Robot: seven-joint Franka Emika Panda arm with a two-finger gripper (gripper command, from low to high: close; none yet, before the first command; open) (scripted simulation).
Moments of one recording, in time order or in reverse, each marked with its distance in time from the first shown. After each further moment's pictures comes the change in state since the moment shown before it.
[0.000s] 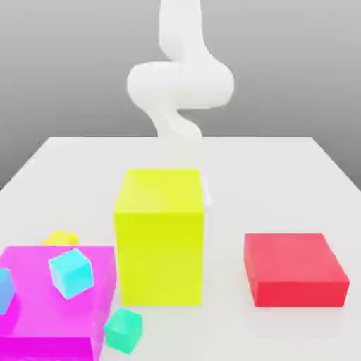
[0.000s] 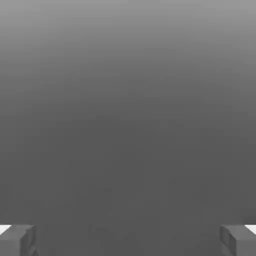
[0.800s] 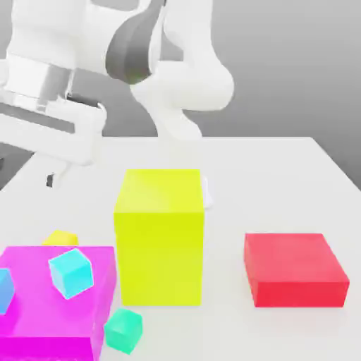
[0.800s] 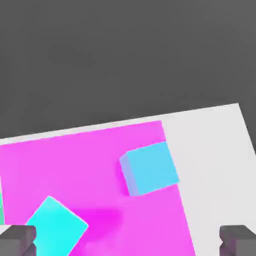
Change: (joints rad) arm -0.324 0.468 -0.211 -0.317 -0.280 0.291 -0.111
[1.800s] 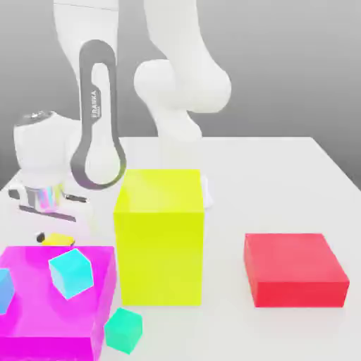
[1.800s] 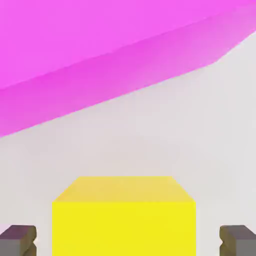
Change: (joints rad) arm -0.286 0.541 0.091 -0.158 0.697 0.437 -0.703
